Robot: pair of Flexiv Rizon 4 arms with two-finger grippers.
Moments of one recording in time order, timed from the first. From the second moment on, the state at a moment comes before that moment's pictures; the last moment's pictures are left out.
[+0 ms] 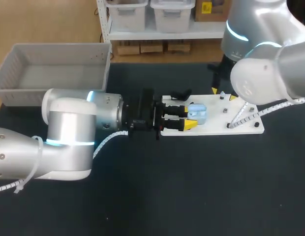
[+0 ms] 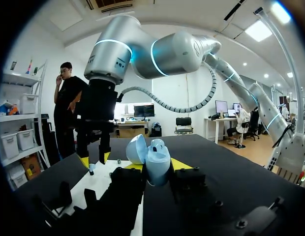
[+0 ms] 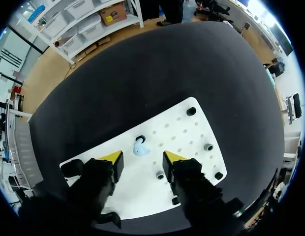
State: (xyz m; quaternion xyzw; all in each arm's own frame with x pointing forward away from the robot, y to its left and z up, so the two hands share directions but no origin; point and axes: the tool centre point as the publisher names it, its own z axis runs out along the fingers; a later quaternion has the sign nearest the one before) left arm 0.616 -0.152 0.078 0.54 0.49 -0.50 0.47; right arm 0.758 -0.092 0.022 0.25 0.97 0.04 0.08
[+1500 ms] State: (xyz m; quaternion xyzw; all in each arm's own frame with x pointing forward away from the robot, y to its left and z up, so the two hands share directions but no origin) left arm 0.616 -0.152 0.078 0.54 0.49 -0.50 0.47; right arm 0.754 -0.089 0.026 0.24 0.96 0.04 0.11
